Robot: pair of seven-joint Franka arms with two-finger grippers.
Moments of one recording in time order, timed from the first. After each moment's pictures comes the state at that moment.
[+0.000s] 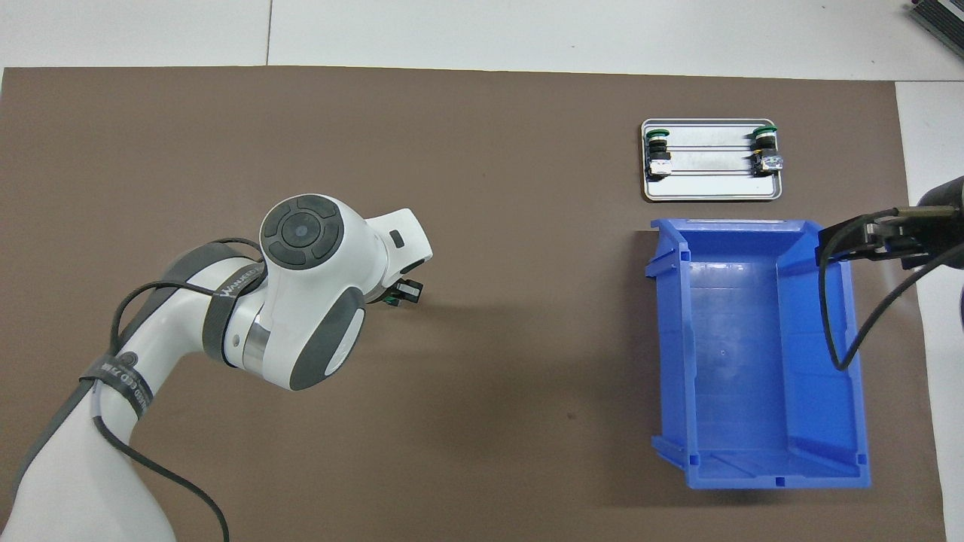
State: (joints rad) left arm -0.53 0.19 0.01 -1.94 -0.07 2.14 -0.10; right arm 0.09 0.00 -0.08 -1.60 -0.02 1.54 0.07
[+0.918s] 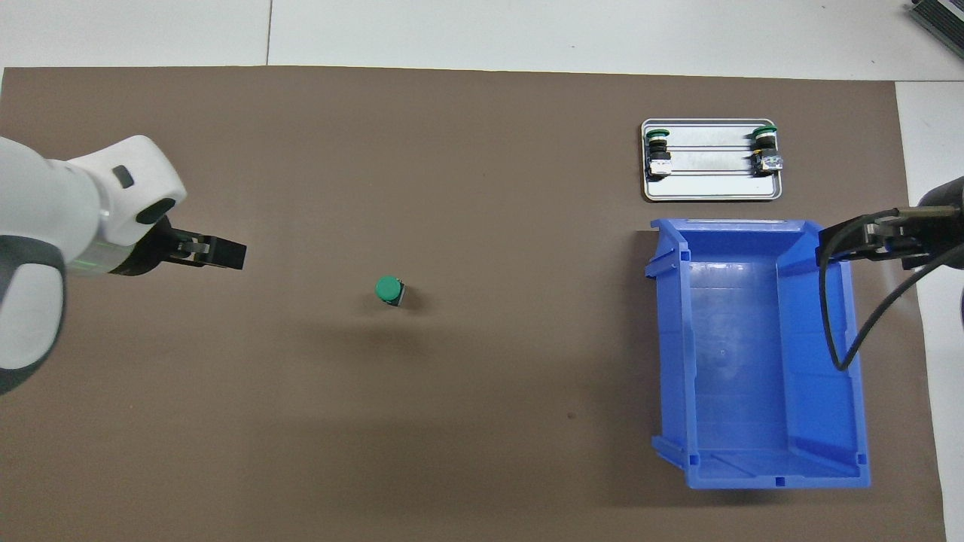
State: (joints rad) left arm -0.23 -0.05 0.06 -1.84 -0.06 1.83 0.07; right arm 0.09 0.00 -0.08 -1.60 -0.02 1.54 0.07
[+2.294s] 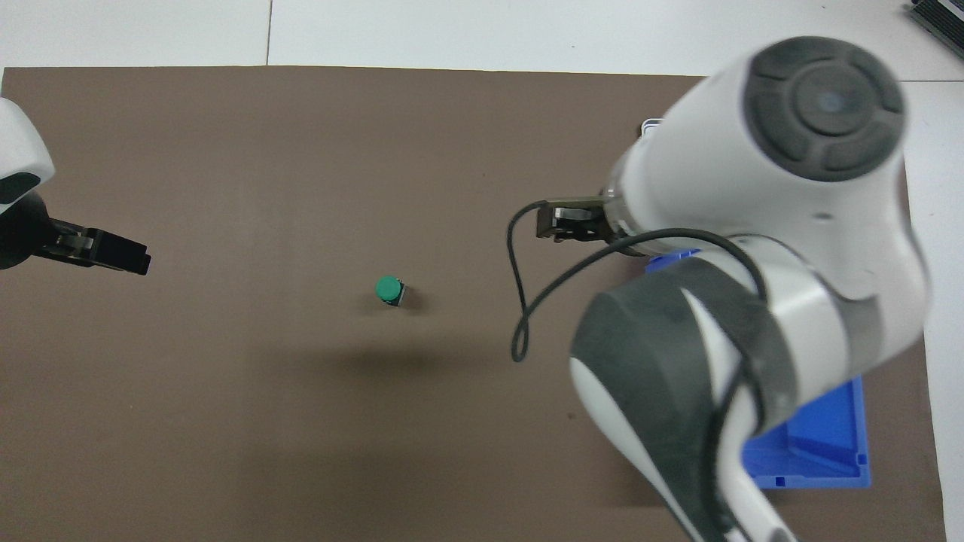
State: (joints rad) left arm -0.16 -0.03 0.07 -1.63 -0.02 1.56 0.16; right arm 0.53 0.27 -0.06 -1.33 0.01 1.66 0.53
